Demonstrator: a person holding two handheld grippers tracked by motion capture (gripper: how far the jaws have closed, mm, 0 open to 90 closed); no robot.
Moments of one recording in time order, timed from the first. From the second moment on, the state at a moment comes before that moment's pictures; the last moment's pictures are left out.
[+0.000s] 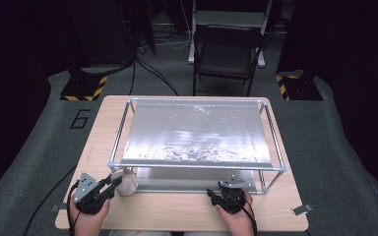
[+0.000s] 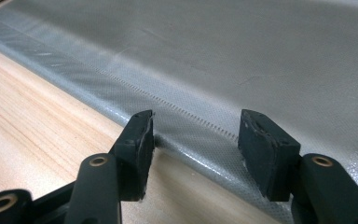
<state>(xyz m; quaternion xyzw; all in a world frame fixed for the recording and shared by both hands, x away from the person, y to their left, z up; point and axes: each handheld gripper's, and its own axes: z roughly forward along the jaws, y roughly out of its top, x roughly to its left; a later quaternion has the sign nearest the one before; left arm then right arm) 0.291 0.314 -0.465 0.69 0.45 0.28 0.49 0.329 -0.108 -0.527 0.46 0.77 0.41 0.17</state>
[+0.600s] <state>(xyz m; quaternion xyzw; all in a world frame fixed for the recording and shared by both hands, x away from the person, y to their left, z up) 0.287 0.313 -0.464 0.70 0.45 0.28 0.48 0.334 -0.109 -0.528 0.43 0.79 0.39 0.18</state>
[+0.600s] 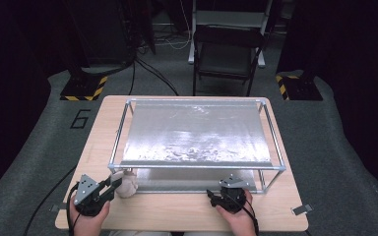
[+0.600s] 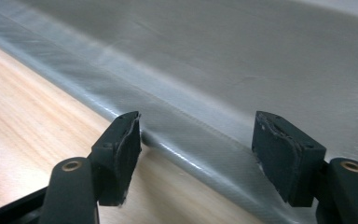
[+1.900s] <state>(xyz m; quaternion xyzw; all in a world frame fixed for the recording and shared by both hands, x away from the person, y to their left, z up) 0.292 0.313 -0.469 0.70 0.45 0.27 0.47 0.336 -0.100 -0.530 0.44 0.79 0.38 0.18</state>
